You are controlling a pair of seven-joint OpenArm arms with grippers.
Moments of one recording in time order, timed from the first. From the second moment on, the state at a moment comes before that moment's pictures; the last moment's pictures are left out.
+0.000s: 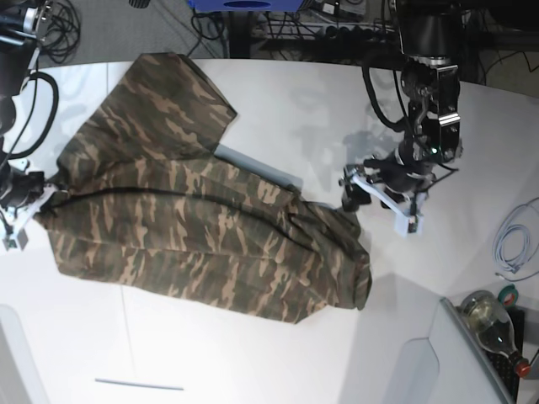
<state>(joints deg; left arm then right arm) 3.0 -8.1 -9.6 74.6 -18.8 -16.5 31.4 5.3 18.8 21.0 69.8 12.5 26.5 -52.8</state>
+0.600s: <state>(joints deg) -5.5 -7.0 -9.4 57.7 -19.2 -16.5 21.1 5.3 17.6 21.0 69.8 12.5 26.6 -52.8</state>
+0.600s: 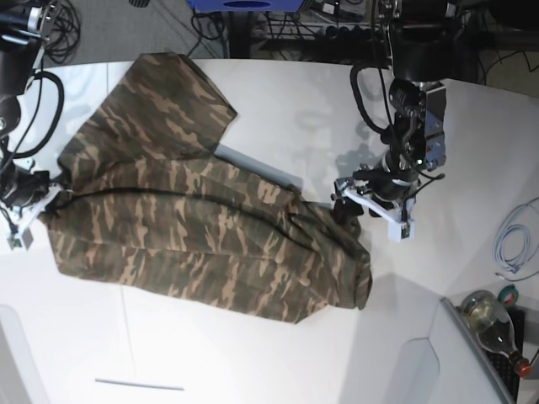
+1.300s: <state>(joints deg) -13.4 -16.5 -9.9 77.6 -18.4 -16.5 51.2 11.8 18.1 18.0 68.6 11.6 26.5 -53.2</state>
